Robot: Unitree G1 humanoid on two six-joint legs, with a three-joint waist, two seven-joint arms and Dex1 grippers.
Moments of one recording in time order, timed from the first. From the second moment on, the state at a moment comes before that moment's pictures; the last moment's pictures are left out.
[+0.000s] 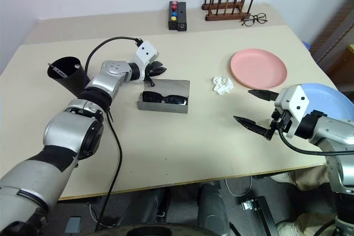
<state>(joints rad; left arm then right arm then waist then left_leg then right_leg) -1.21 0.27 -0.13 1.24 0.09 -0.04 -0.75 -0.01 -0.84 -0.34 -0.24 0.49 0.23 1.04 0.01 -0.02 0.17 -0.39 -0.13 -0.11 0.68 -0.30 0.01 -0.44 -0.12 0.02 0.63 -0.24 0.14</state>
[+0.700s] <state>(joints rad) -1.11 0.38 -0.20 0.97 0.12 0.04 -1.28 -0.01 -0.84 -0.34 -0.21 0.49 0.23 1.08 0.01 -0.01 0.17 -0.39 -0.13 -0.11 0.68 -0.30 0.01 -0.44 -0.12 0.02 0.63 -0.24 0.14</state>
